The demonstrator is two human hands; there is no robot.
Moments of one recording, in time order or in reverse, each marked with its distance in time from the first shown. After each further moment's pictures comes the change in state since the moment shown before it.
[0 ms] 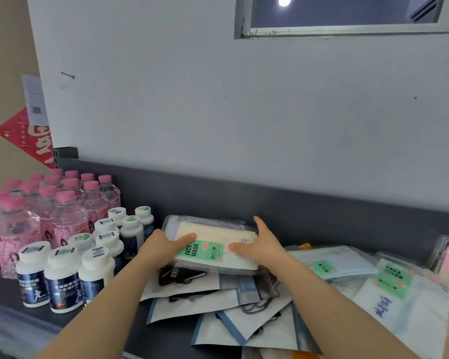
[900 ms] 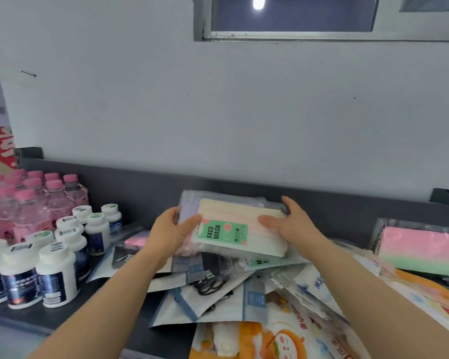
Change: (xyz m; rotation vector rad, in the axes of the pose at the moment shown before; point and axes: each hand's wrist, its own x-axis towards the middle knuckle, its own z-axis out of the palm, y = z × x) left_hand -0.068 0.081 0.050 -0.572 -0.117 0.242; right_hand -0.051 0.022 -0.129 0.200 0.227 -0.035
